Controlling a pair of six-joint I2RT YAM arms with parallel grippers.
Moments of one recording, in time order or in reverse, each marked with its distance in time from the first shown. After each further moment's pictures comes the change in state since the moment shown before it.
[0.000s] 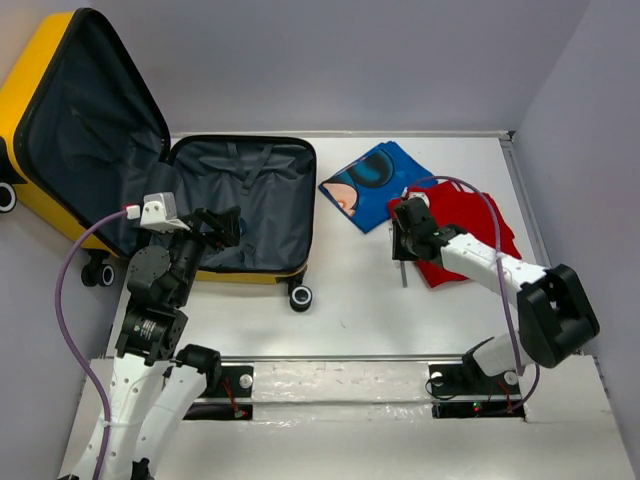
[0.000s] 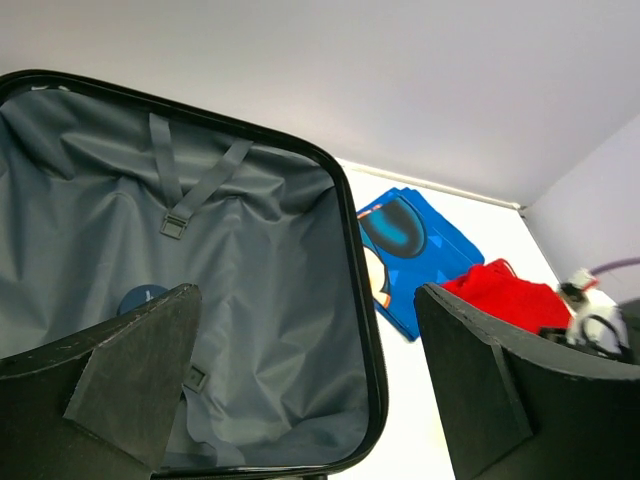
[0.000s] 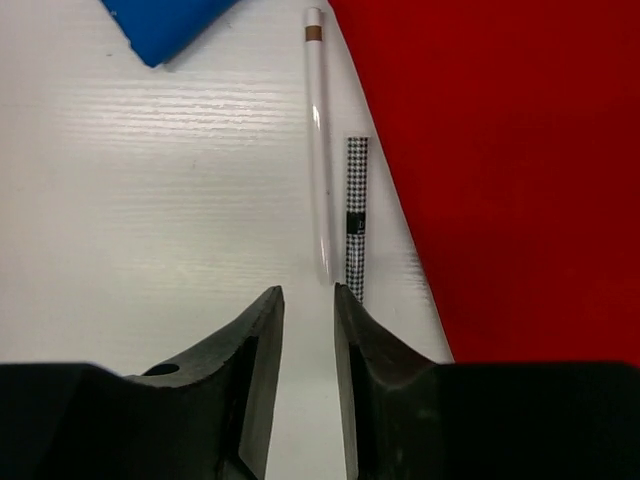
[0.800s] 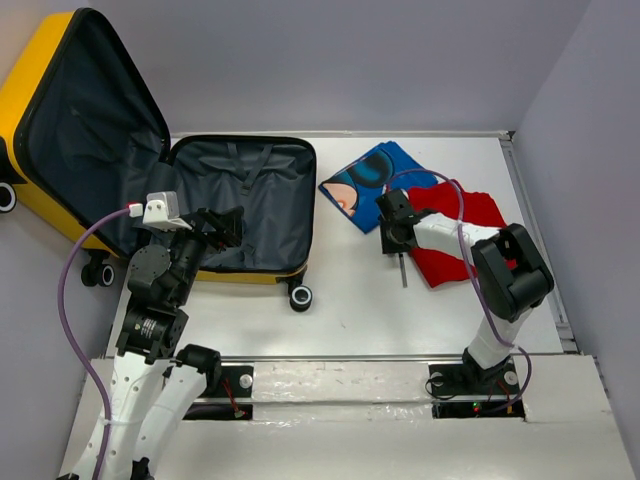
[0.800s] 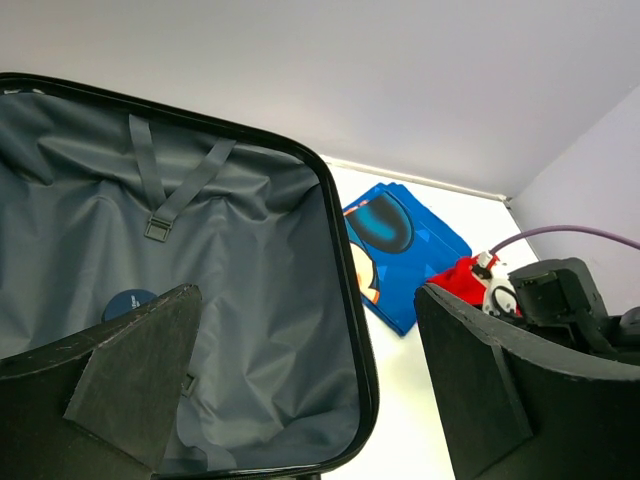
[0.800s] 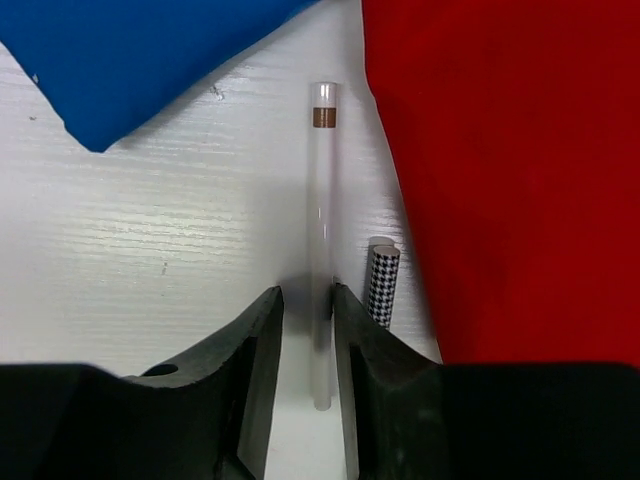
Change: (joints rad) left arm 0.000 0.008 0.000 0.018 0.045 0.002; right arm -0.031 0.351 0.190 0.015 -0.003 -0.098
